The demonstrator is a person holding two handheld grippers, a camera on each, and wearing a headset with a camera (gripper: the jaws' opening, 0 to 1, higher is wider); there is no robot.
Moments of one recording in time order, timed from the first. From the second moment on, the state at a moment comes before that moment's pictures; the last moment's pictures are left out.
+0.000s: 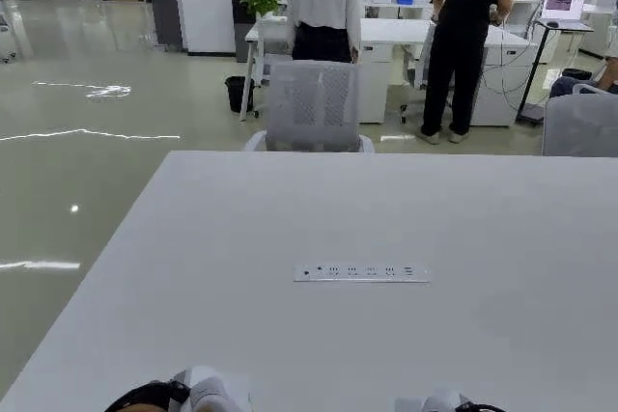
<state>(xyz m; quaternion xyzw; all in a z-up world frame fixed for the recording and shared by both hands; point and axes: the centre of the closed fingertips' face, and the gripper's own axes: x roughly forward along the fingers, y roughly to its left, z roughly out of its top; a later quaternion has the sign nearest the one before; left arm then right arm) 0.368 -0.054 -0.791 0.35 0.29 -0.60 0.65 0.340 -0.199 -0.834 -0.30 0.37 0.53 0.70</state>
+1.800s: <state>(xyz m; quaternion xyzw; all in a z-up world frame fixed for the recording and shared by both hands) 0.366 -0.053 -0.792 0.35 0.30 -0.61 0.65 0.332 -0.243 -0.834 -0.30 0.41 0.51 0.70</state>
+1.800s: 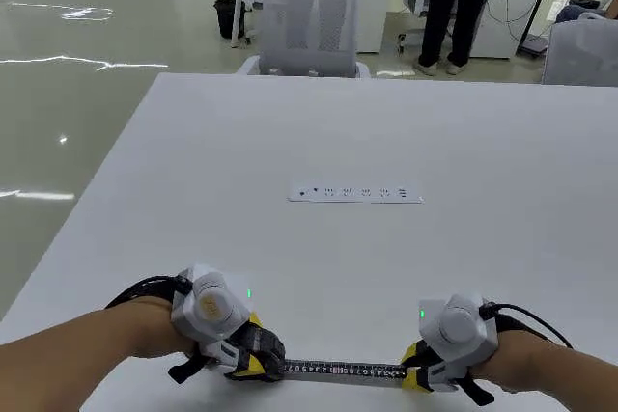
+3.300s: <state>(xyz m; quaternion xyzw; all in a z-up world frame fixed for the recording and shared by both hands) 0.367 -0.053 -0.793 0.35 0.31 -0.60 0.65 0.336 -0.273 -0.833 -0.32 0.40 0.51 0.69</state>
